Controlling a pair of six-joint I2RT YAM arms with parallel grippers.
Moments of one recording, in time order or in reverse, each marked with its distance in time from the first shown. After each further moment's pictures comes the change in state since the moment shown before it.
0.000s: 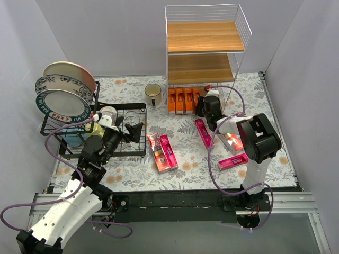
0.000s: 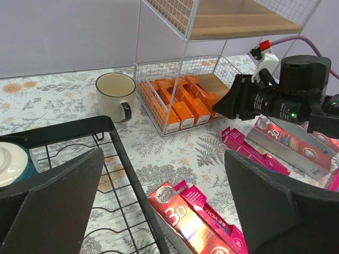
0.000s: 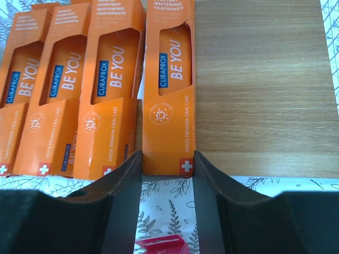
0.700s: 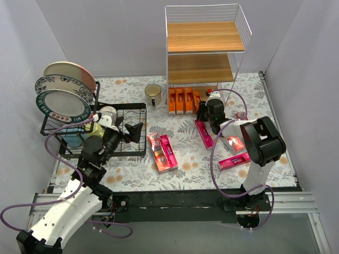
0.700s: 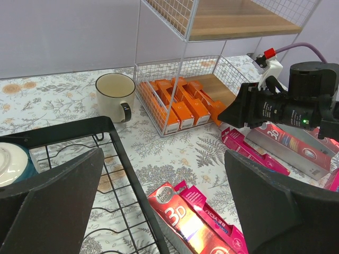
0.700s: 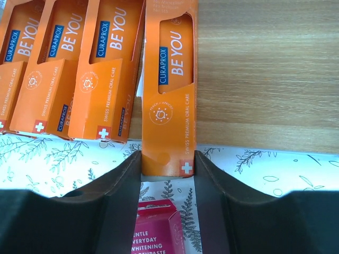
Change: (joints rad) left arm 0.000 -0.002 0.000 0.000 0.000 0.000; right arm -0.019 -0.056 -0.086 -0.006 -0.084 -0.029
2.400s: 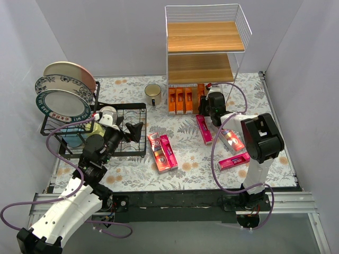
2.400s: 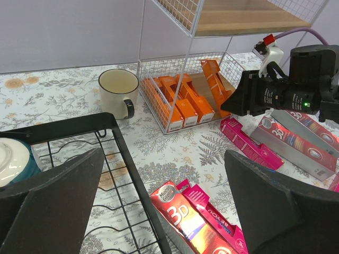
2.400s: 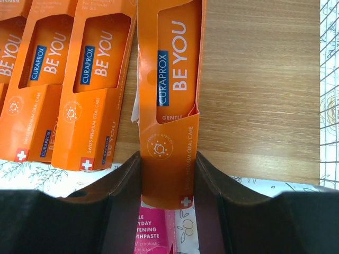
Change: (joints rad) left arm 0.000 0.023 0.000 0.004 -0.015 -0.003; right arm -0.042 0.047 0.140 -0.135 -0.029 -0.064
